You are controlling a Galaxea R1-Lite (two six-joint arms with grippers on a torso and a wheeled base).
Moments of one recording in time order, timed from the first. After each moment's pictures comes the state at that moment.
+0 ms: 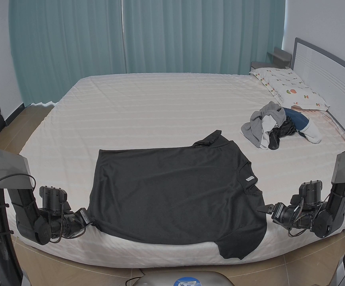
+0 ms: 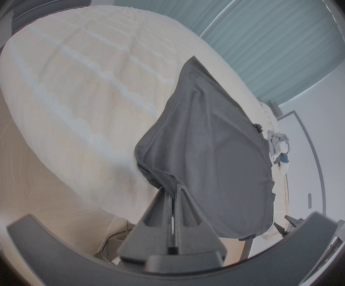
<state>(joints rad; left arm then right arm) -0.02 2.24 -0.36 -1.08 -0.24 -0.66 0.09 2.22 -0.32 -1.18 0.25 0.66</state>
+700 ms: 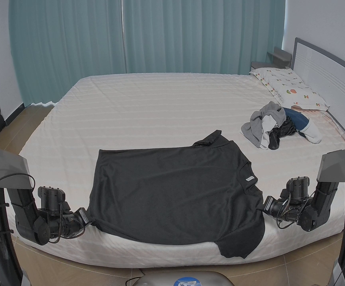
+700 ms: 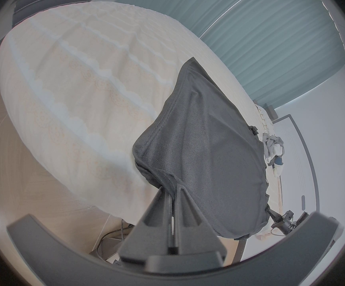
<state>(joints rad) -0.01 2.25 -0.35 -1.11 -0.29 -0.68 0.10 2.37 -0.53 -1.16 0.21 0.66</state>
